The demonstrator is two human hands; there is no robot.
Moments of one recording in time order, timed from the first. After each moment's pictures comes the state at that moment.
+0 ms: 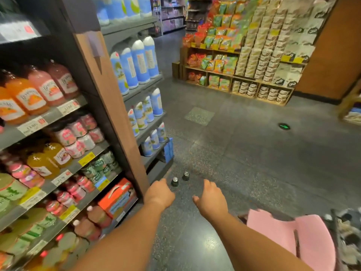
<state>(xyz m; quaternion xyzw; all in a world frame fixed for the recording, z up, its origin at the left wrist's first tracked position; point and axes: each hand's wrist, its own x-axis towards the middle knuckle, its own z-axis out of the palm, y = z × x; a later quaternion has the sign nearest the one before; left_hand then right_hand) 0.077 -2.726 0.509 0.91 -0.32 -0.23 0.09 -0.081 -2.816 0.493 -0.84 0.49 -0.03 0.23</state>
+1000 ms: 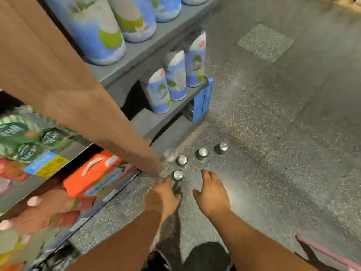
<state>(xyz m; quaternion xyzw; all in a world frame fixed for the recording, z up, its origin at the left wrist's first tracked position) 0.321 -2.890 0.027 0.92 -0.21 -0.34 0.06 0.217 -3.019 0.034 -0.88 0.36 0.12 0.29</state>
